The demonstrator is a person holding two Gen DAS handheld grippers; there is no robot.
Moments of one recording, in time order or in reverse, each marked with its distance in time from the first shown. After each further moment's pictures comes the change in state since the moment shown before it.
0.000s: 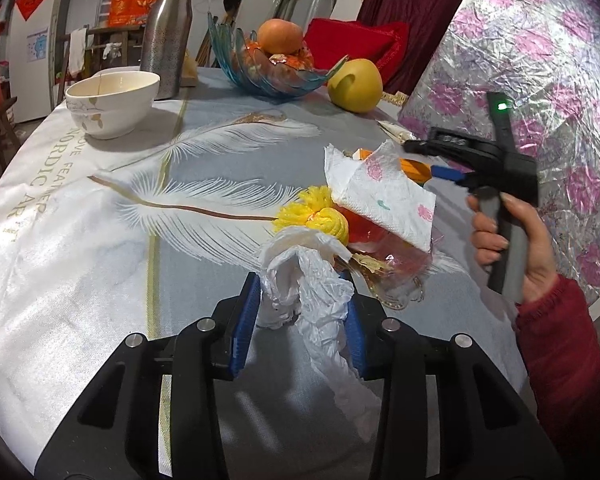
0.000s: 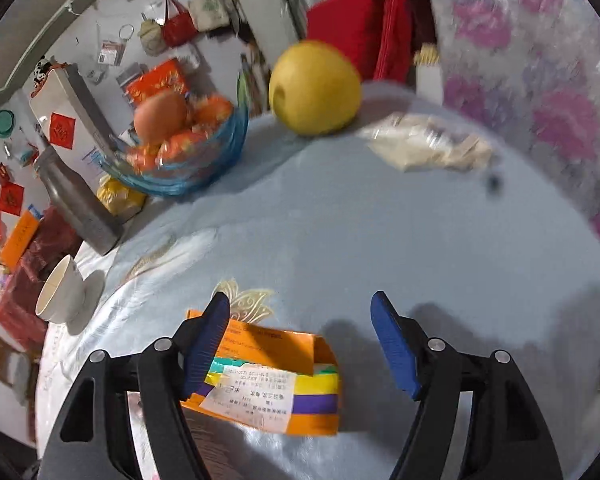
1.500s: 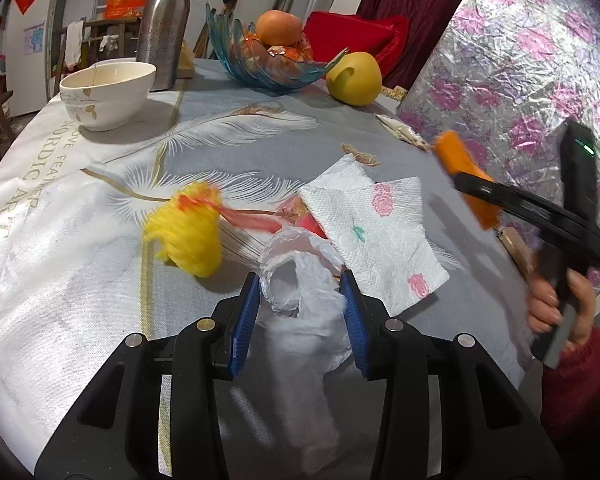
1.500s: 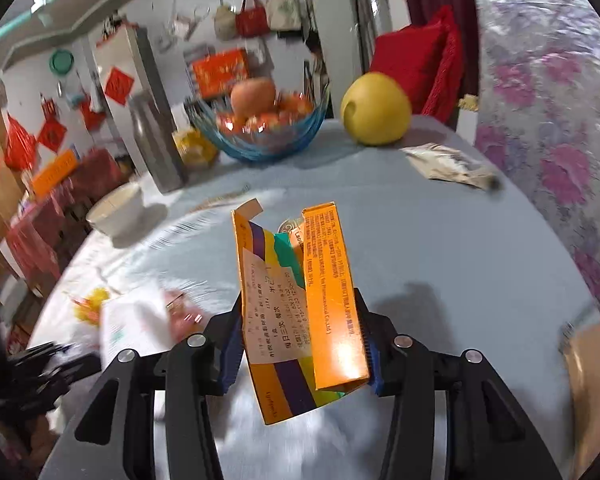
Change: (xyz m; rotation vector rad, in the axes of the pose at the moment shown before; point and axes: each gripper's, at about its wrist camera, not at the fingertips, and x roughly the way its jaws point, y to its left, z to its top) left arm 0.003 0.001 -0.002 -0.014 0.026 -0.024; right arm -0.107 0.025 -0.076 -0.248 -0.097 0.053
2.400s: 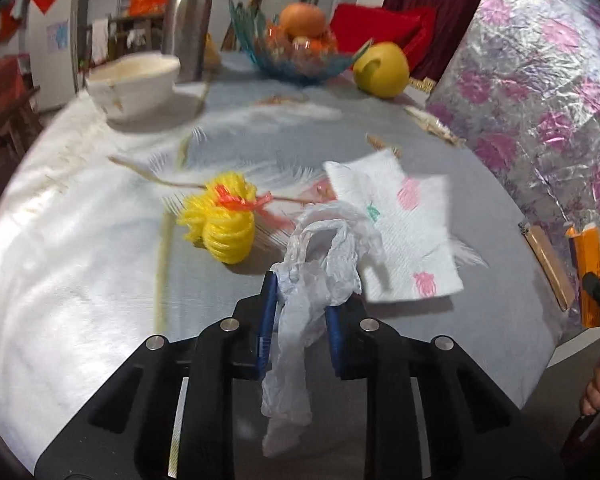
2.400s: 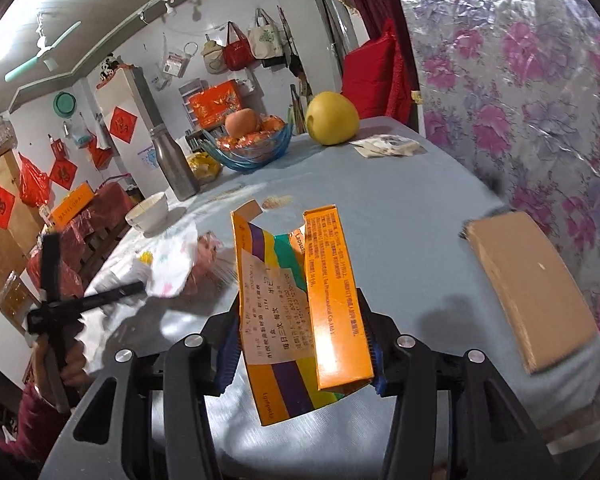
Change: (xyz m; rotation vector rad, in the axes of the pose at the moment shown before) left arm -0.012 -0.017 -0.006 -0.011 0.010 0.142; right arm -0.128 -0.057 -0.093 0.097 -0.068 0.032
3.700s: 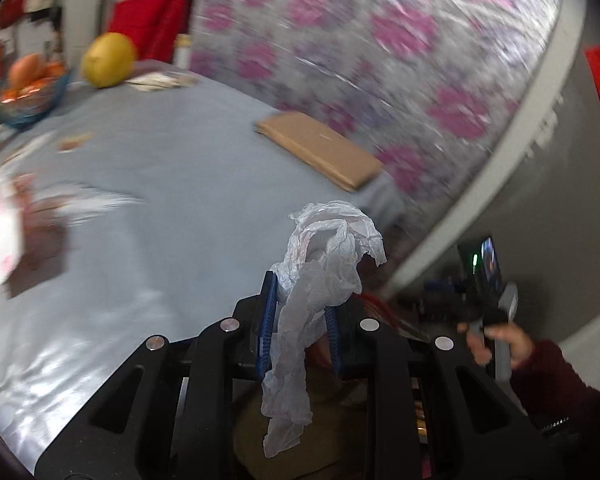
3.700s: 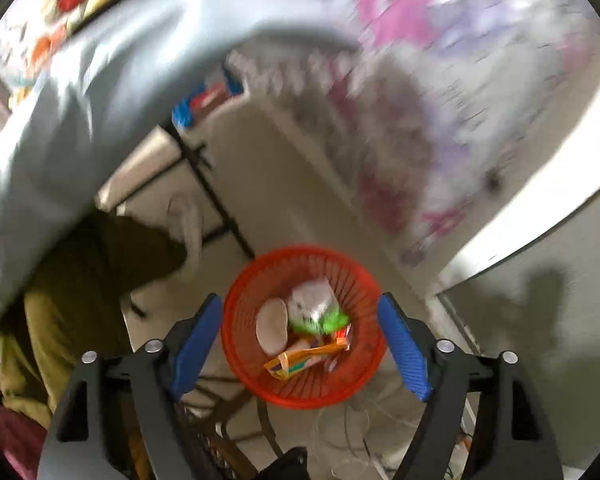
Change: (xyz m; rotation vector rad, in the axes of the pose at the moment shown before) left arm -0.021 -0.269 -0.085 0.479 0.171 -0.431; right arm -0.073 -0.216 -0.194 0.307 0.352 -0.434
